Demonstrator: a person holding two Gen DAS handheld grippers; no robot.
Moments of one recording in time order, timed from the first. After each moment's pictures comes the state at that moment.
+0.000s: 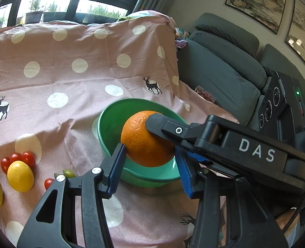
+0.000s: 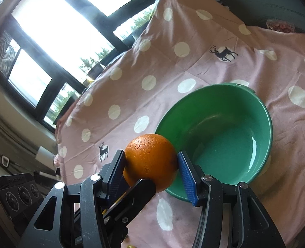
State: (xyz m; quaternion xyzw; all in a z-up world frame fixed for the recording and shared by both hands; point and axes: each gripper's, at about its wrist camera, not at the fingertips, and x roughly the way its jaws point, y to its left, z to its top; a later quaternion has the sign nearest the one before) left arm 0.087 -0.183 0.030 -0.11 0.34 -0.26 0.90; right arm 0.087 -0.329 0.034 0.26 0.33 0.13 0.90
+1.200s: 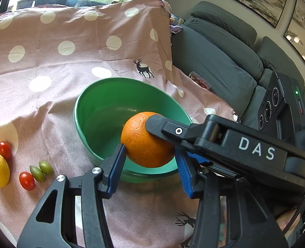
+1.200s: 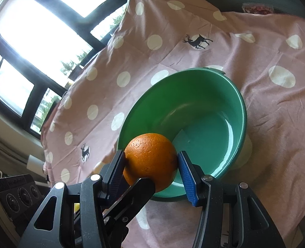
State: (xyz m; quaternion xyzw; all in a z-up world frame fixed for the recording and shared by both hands) left arm 0.105 -0.208 -0.001 -0.12 0.37 -0.29 0.87; right arm 0.090 -0.355 0.009 0.28 0.36 0.07 0.89
